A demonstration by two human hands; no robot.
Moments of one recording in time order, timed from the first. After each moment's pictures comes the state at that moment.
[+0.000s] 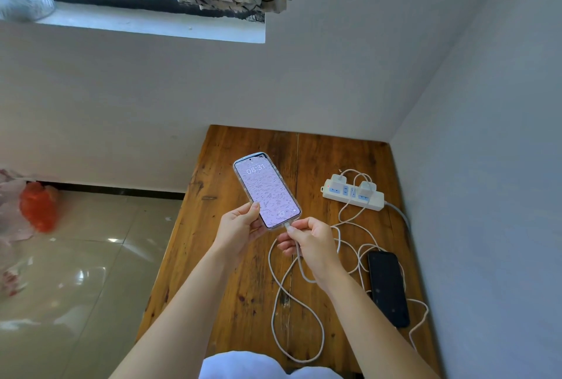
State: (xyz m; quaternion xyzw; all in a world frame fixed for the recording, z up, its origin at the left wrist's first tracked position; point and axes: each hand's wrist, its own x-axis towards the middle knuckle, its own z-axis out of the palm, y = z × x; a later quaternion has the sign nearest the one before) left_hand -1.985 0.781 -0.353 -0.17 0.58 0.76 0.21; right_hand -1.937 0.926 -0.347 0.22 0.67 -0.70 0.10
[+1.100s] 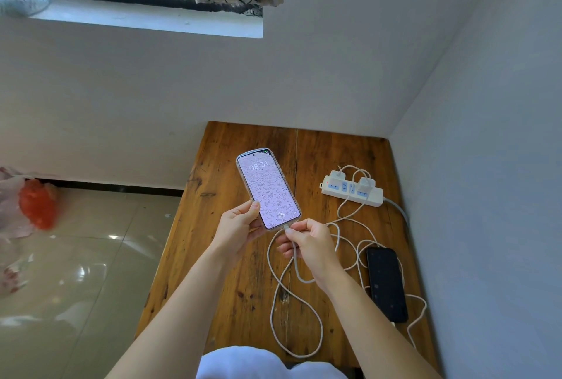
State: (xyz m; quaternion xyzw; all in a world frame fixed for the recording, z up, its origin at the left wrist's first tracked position) left_hand -1.983 0.781 -0.360 -0.14 0.58 0.77 0.22; right_hand -1.933 0.929 -0.357 0.22 0.68 -0.69 0.11
